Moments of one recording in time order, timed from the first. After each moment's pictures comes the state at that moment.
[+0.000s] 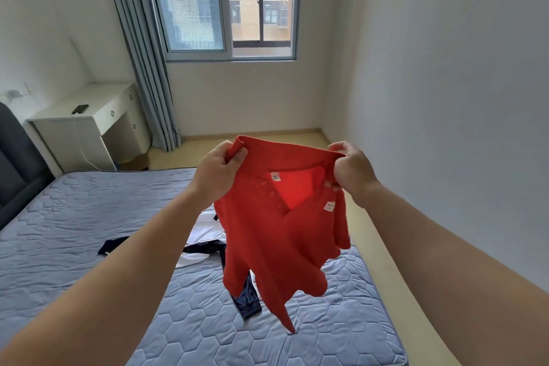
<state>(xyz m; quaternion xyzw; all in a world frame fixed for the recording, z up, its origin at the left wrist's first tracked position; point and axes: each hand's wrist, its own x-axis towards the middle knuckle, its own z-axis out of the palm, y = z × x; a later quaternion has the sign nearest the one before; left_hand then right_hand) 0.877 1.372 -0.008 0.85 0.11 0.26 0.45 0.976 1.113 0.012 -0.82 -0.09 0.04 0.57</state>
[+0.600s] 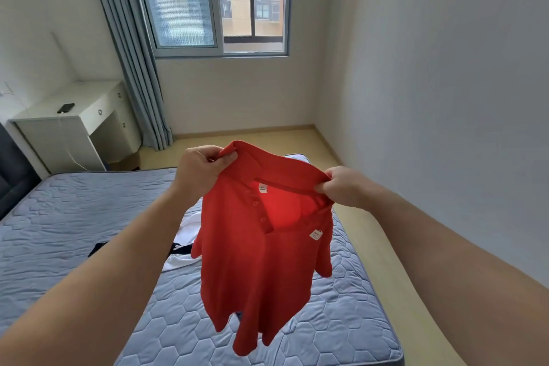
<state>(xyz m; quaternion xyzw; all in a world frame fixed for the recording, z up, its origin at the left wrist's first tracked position) 0.892 1.392 -0.017 0.79 0.10 0.28 0.54 0.996 1.098 -0.006 -0.93 -0.22 0.14 0.26</state>
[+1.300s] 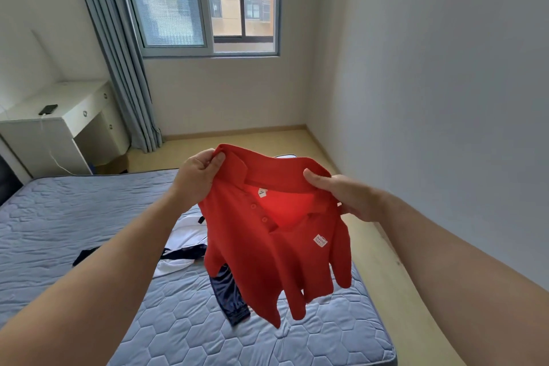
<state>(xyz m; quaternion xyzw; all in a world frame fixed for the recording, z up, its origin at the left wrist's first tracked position) 0.917 1.396 -0.035 0.80 0.08 0.24 0.55 0.987 1.080 -0.002 -0.79 -0.17 0.34 0.49</state>
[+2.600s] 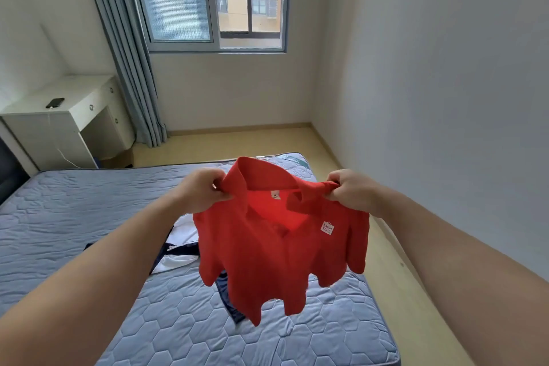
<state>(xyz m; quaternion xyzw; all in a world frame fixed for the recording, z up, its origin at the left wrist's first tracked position) 0.908 1.422 -0.044 0.95 0.07 0.08 0.31 1.007 1.090 -0.008 -0.91 -0.23 0.17 0.31</state>
